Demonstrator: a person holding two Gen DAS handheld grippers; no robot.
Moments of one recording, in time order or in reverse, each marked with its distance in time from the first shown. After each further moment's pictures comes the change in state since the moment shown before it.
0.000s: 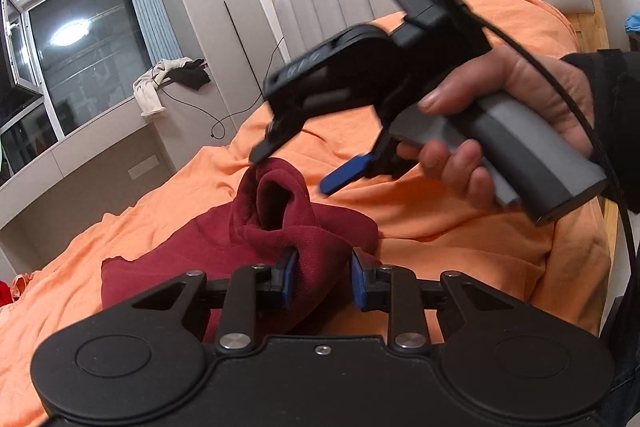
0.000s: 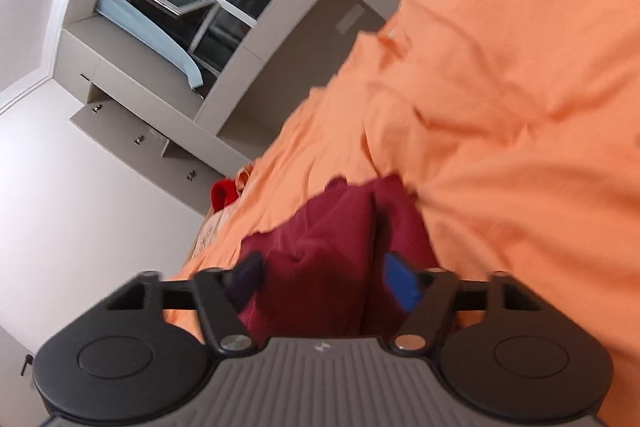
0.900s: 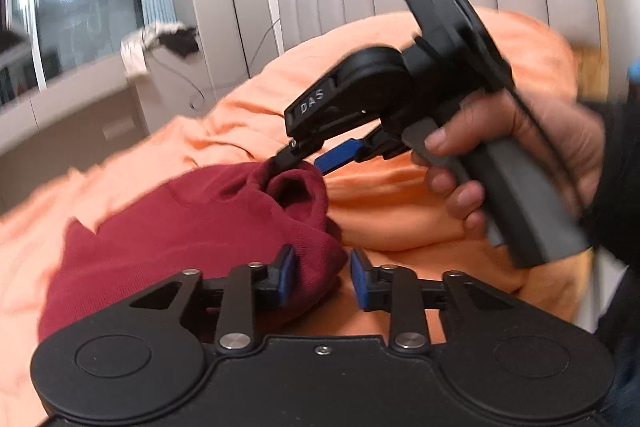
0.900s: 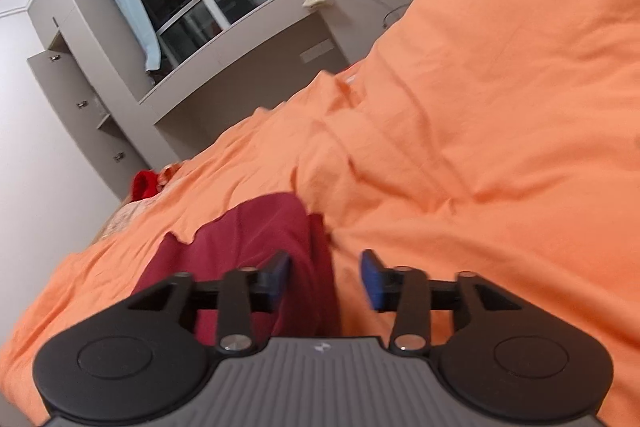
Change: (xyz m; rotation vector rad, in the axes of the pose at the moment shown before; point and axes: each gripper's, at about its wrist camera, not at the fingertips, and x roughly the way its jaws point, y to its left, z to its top) left arm 0.030 0.025 0.004 -0.193 0.033 -0.129; right arm -0.027 0.011 0.000 -0.275 -0.131 -0.293
